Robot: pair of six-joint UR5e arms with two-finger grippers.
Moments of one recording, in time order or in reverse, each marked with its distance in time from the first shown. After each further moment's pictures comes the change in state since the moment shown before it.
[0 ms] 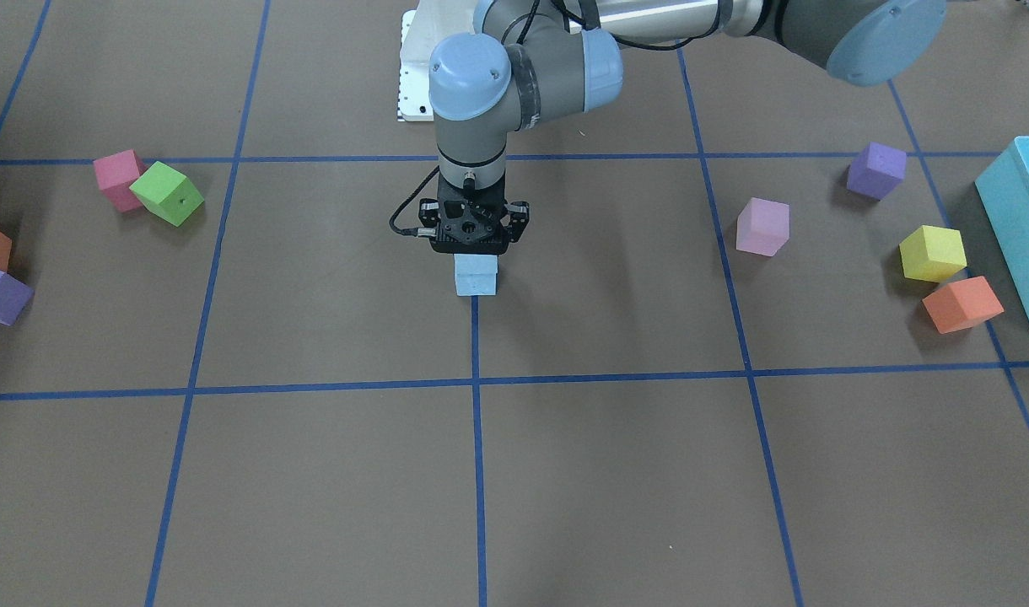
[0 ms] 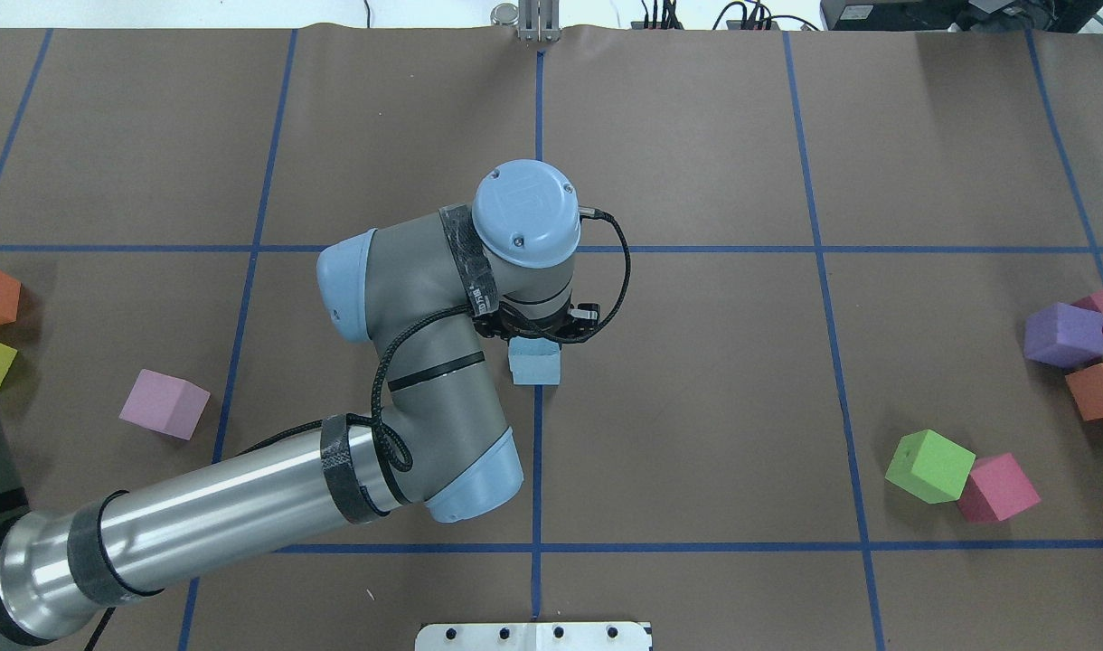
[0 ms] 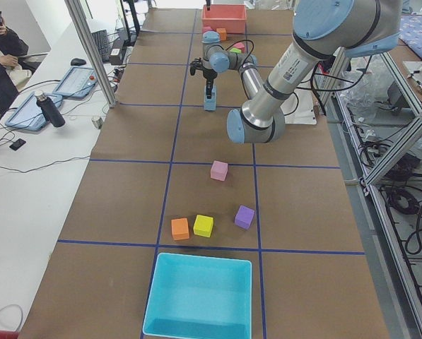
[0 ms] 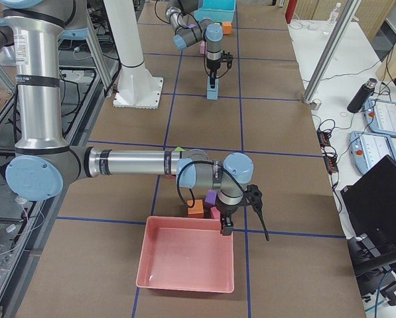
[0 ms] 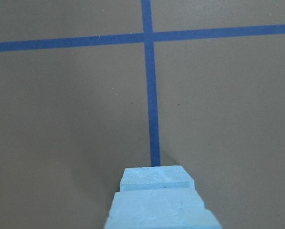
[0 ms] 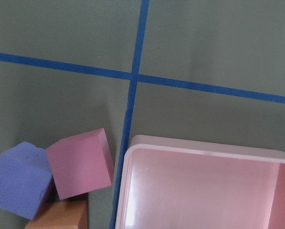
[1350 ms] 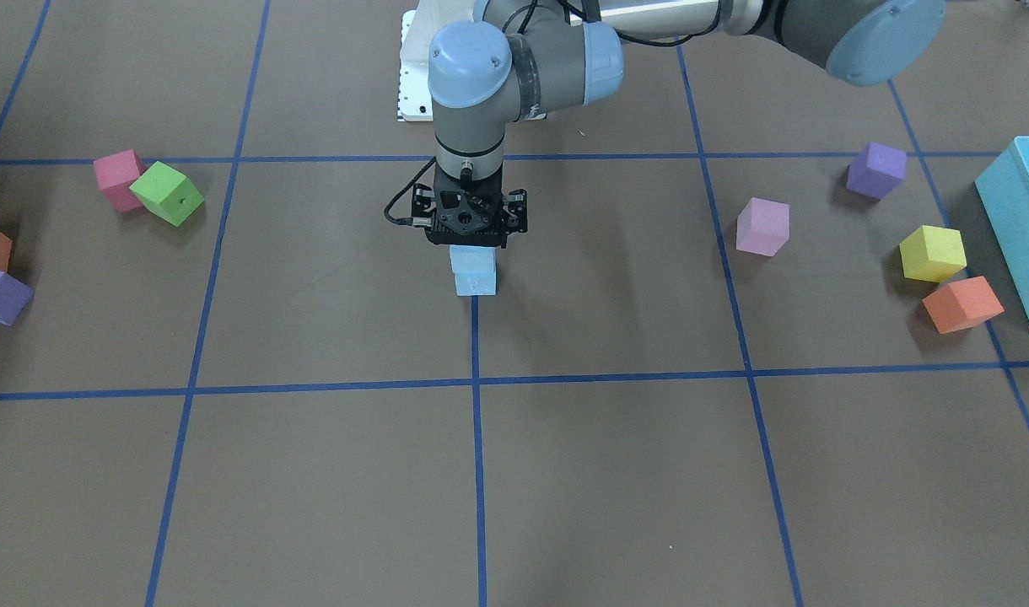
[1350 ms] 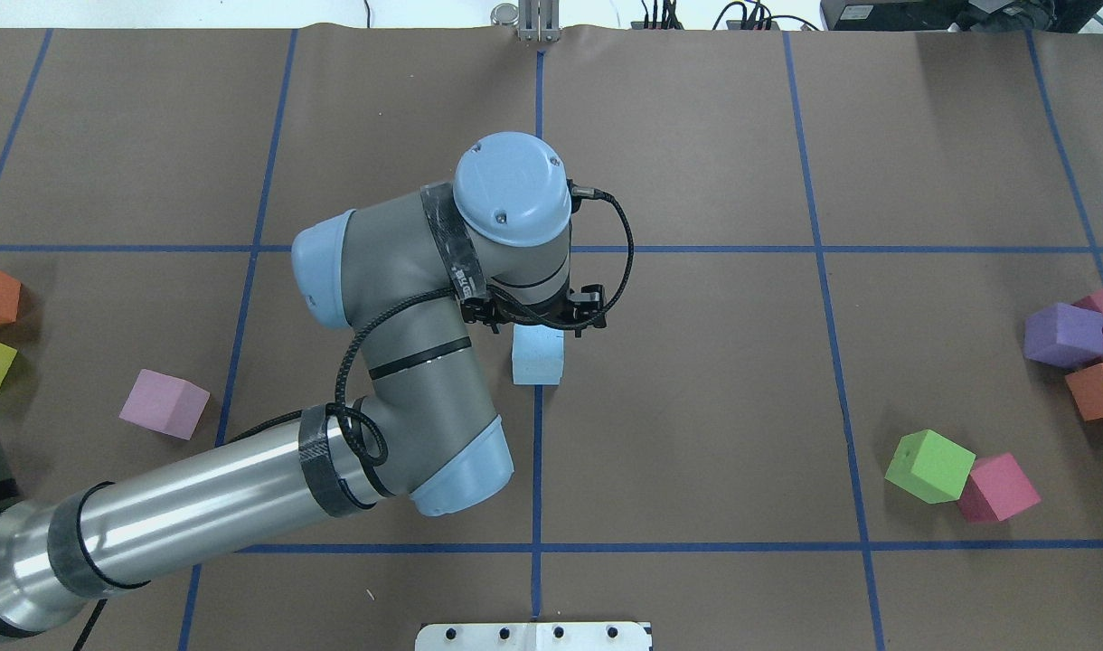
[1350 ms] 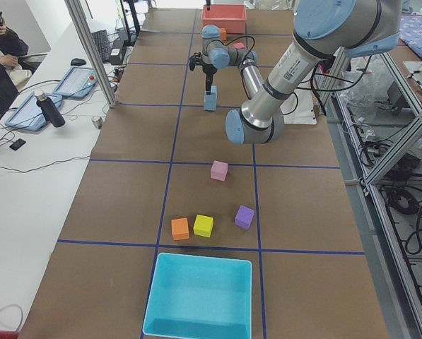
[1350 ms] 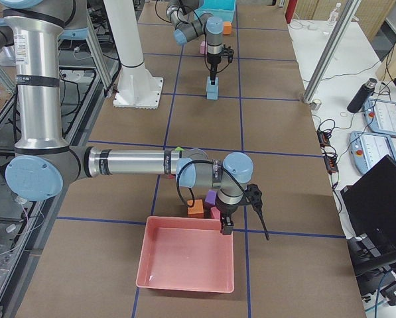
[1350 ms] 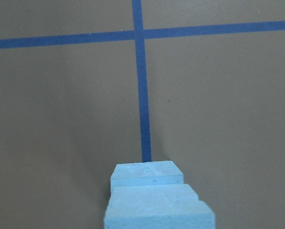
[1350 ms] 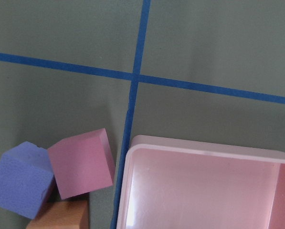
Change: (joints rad) left arm -0.045 0.007 -0.095 0.049 -0.054 0.005; right arm 0.000 -0.001 0.006 0.000 0.002 -0.001
